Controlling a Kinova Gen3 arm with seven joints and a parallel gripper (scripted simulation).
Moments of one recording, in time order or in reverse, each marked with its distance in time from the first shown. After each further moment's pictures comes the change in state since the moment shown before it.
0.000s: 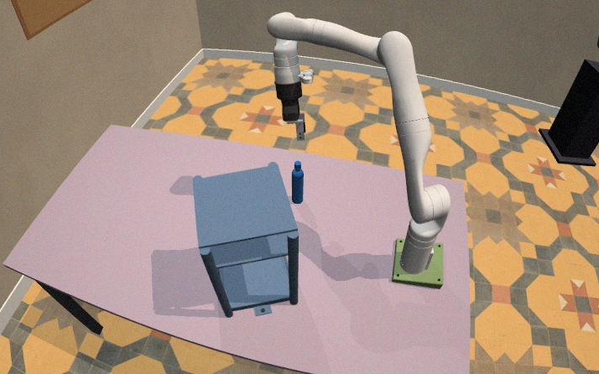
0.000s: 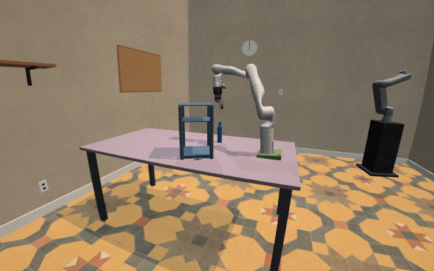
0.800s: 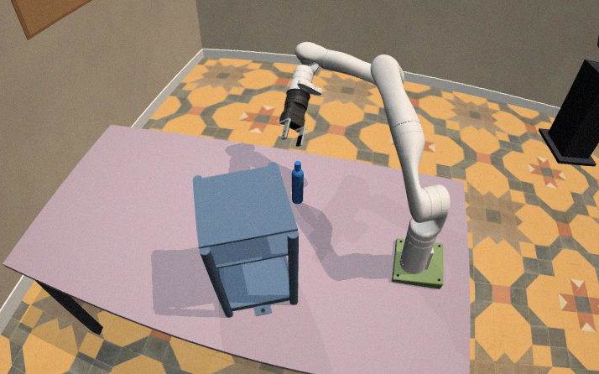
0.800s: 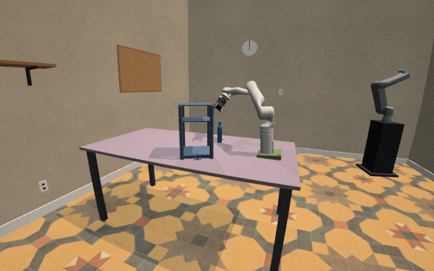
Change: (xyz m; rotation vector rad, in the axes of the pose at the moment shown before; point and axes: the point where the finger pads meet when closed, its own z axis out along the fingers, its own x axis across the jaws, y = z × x) arm 0.002 0.027 0.019 0.168 0.879 0.839
